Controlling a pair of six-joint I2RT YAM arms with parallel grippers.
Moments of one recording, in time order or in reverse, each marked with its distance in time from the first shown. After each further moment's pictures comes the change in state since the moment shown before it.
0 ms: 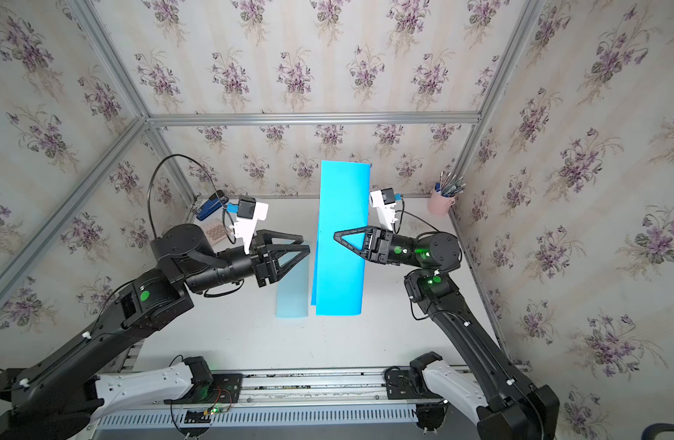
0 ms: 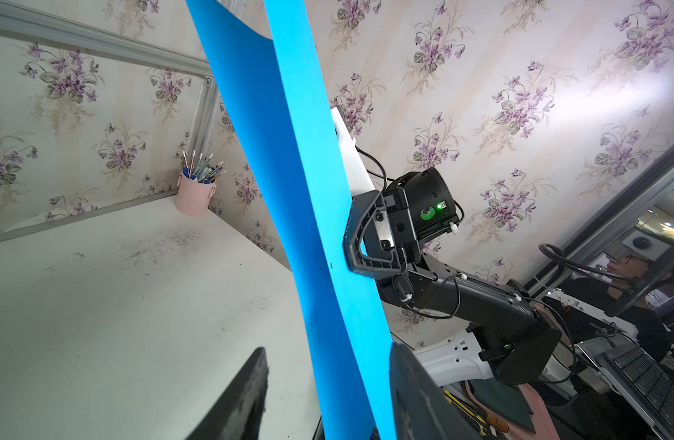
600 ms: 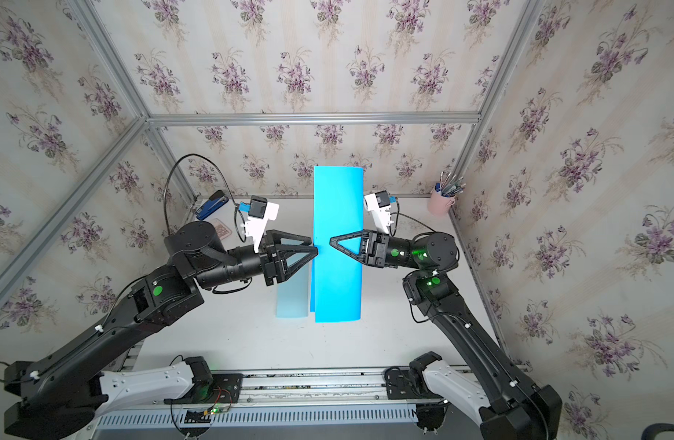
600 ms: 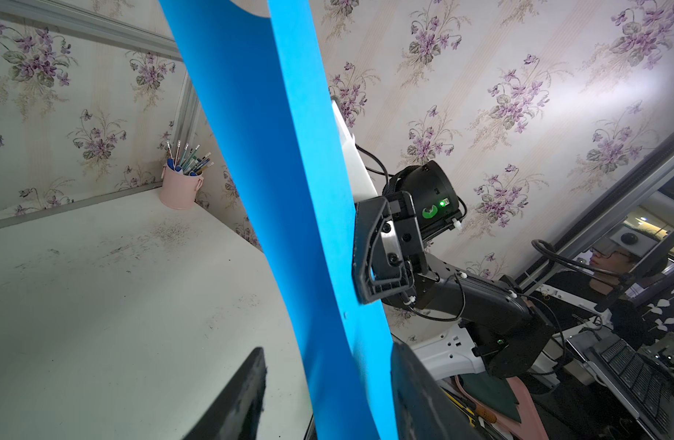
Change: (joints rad) left arm 0.000 0.039 -0.002 0.034 0.035 -0.022; right arm 0.045 -0.010 0.011 -0.099 0.006 -0.074
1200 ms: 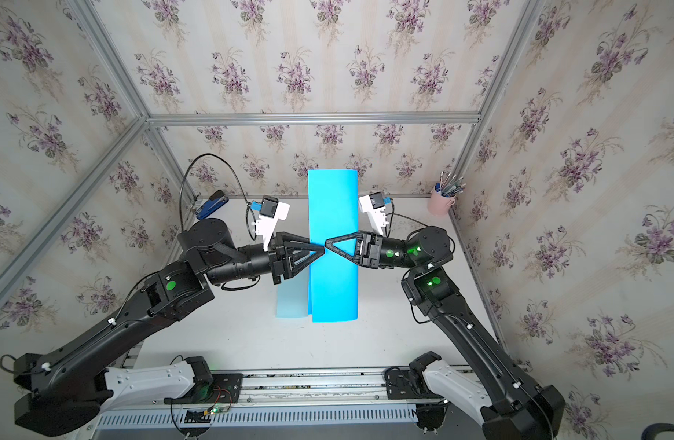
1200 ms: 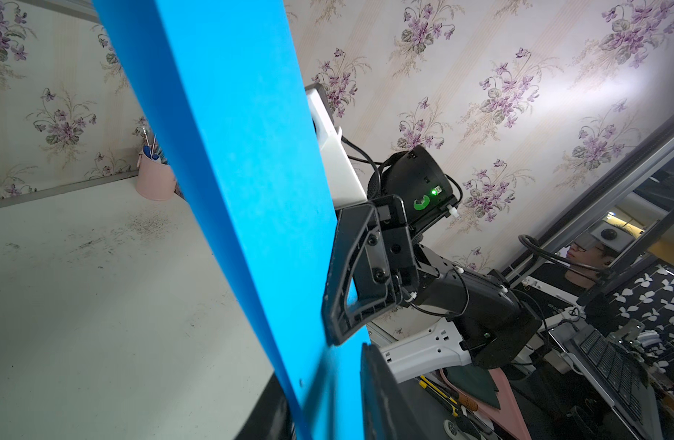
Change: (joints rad) left arm 0.000 0.041 0.001 0.037 0.052 -0.023; right arm 0.026 -0.001 0.038 -0.190 0.024 -0.145
